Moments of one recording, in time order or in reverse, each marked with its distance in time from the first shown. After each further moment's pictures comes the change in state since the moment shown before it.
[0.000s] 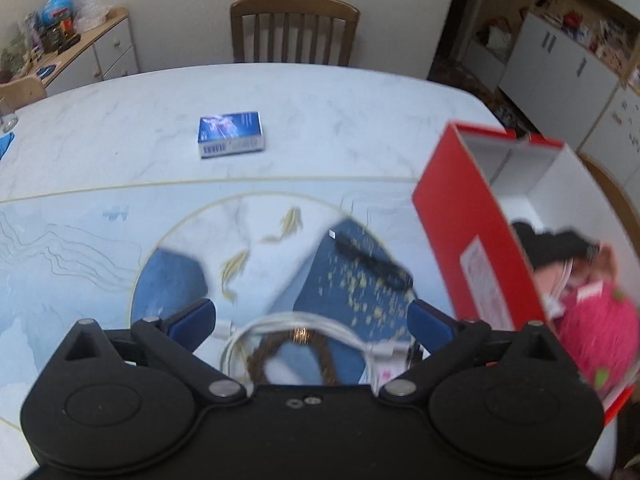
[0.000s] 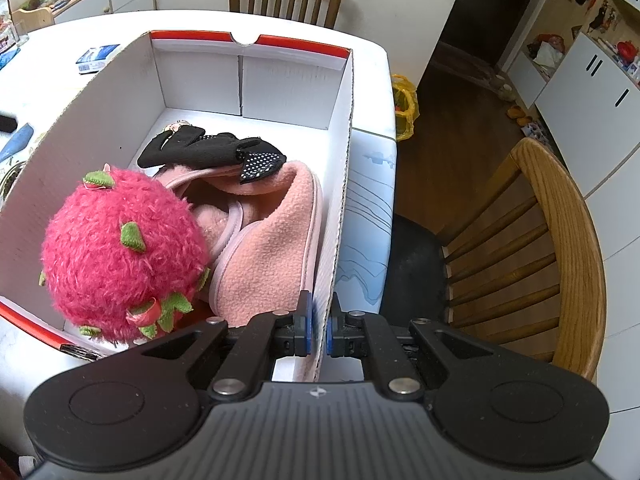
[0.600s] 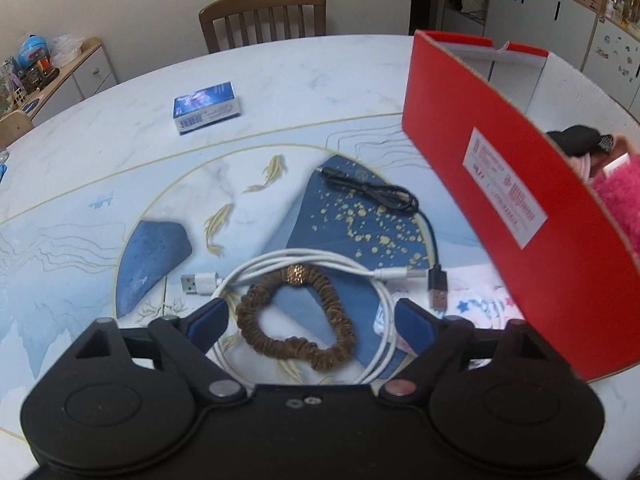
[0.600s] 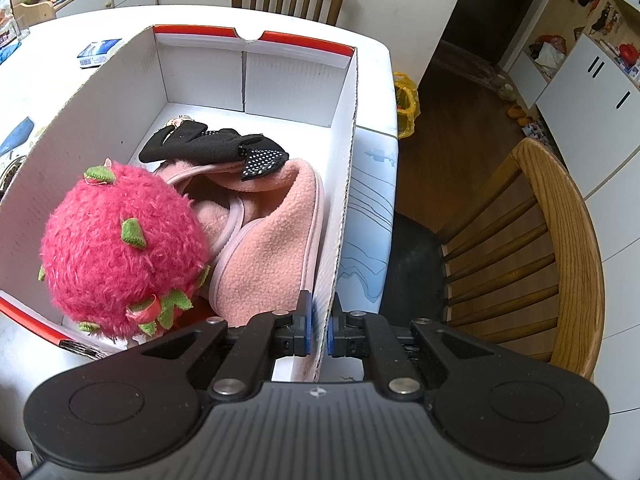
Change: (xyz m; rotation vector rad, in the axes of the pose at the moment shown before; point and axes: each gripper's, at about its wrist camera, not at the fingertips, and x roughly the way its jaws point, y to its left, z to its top) left arm 0.027 -0.017 -0.051 0.156 -0.006 0.062; right arm 0.000 0.003 0.000 -0.014 0.010 -0.004
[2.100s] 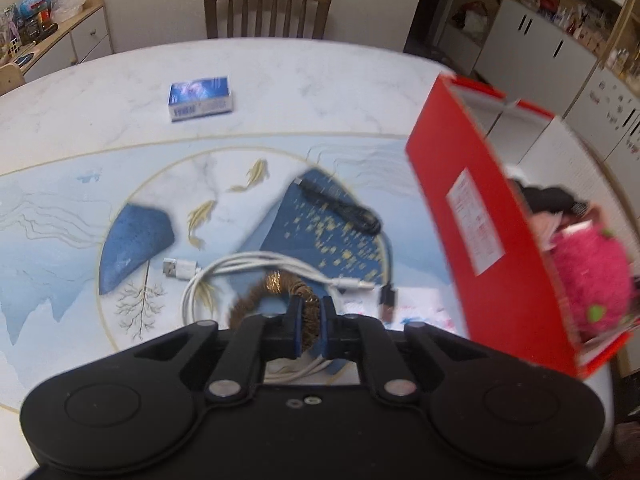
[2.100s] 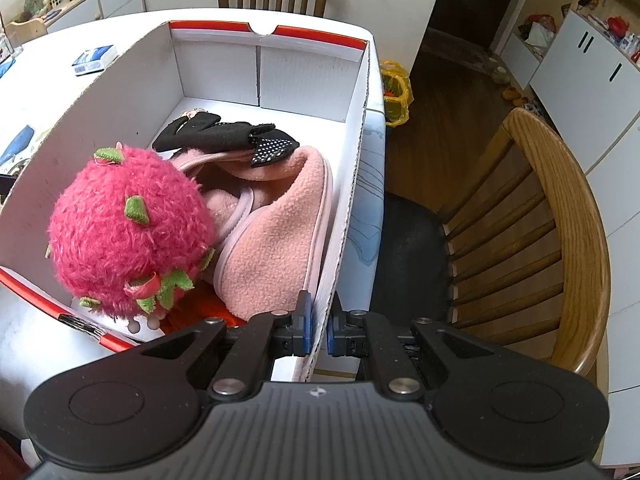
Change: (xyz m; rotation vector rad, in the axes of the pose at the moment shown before) left arm -0.033 0.012 0.020 -0.146 0.025 -0.147; right arm -0.002 0.004 -0.016 0.081 0.001 0.020
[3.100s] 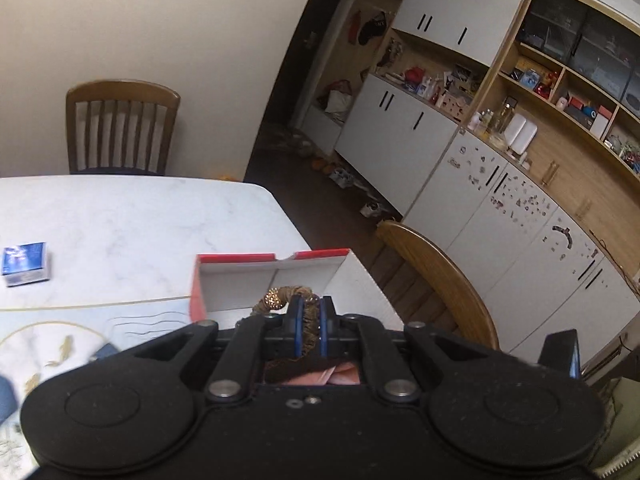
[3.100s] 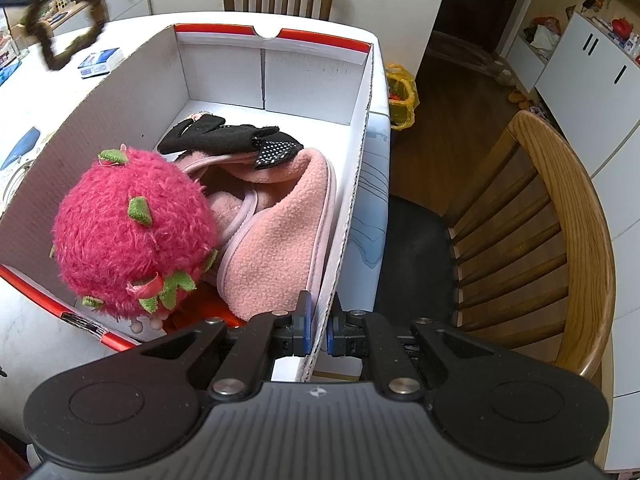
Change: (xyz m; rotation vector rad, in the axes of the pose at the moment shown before) left arm -0.043 -0.123 0.088 0.099 -0.250 -0.393; right arm -0.003 -0.004 -0.003 -0.006 -0.012 0.020
